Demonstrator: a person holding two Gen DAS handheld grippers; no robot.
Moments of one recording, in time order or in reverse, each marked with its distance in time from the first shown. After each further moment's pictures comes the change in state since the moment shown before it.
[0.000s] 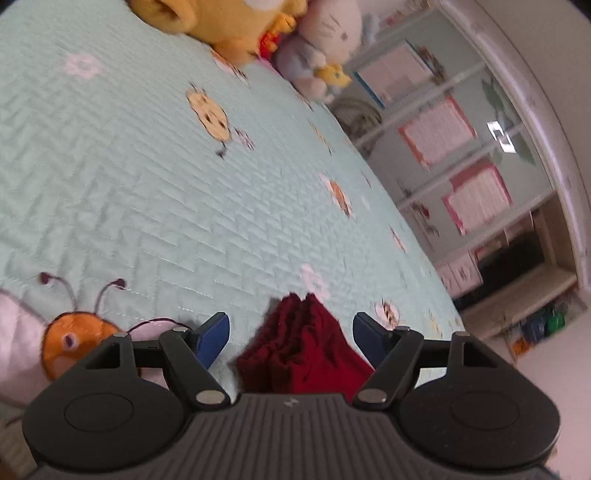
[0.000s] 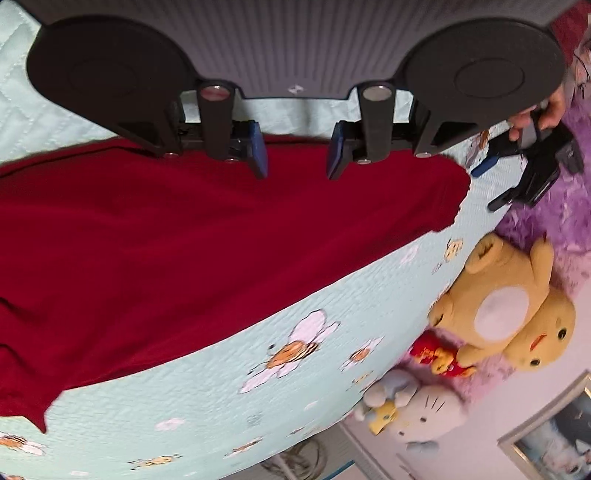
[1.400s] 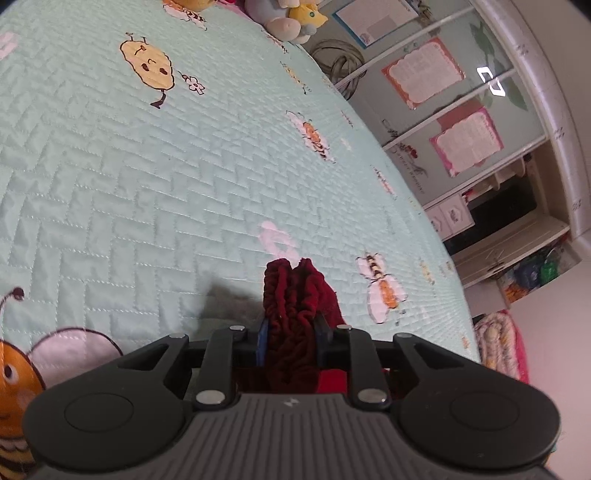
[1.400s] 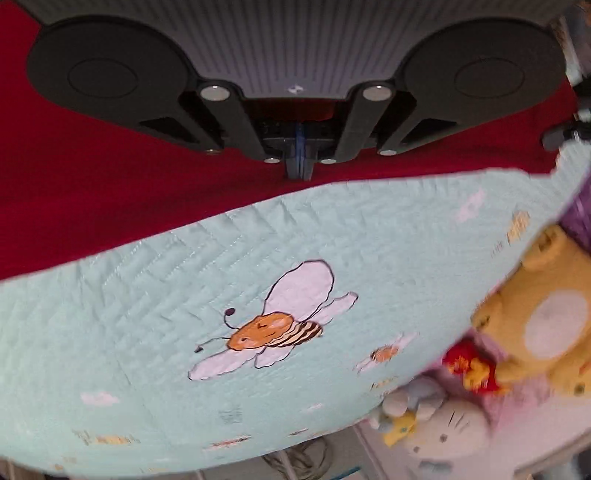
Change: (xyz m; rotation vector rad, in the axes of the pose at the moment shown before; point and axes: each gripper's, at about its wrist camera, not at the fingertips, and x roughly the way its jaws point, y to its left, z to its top) left arm 0.055 -0.030 0.013 0.014 0.163 -0.045; right arm 0.155 0.035 0.085 -0.051 -0.042 -0.136
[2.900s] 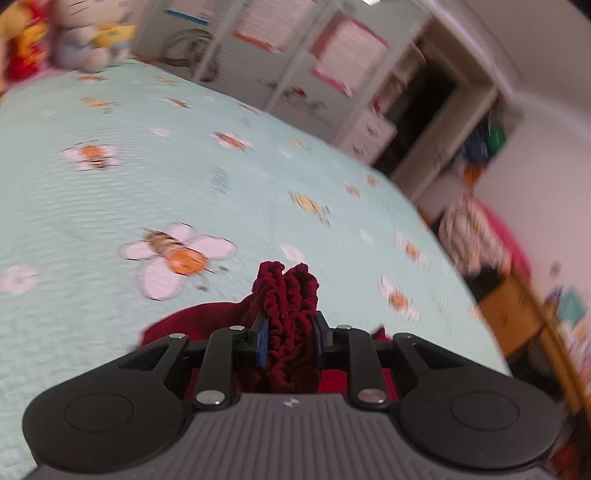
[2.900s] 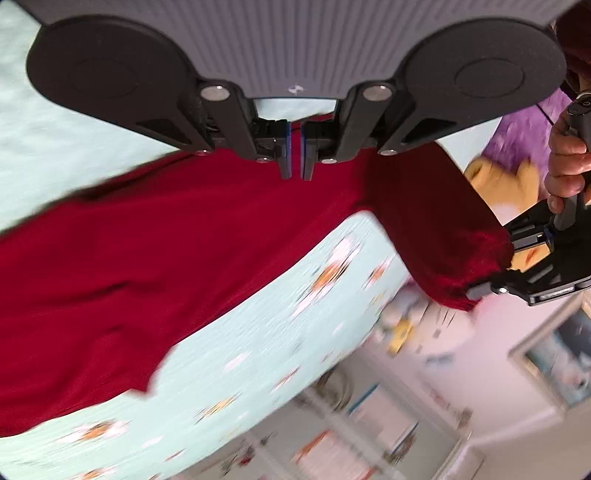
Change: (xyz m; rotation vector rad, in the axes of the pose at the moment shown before) left arm 0.080 -0.322 -0.122 0.575 0.108 -0.029; right arm -0.223 -0.141 -0.095 0.241 -0.227 0.133
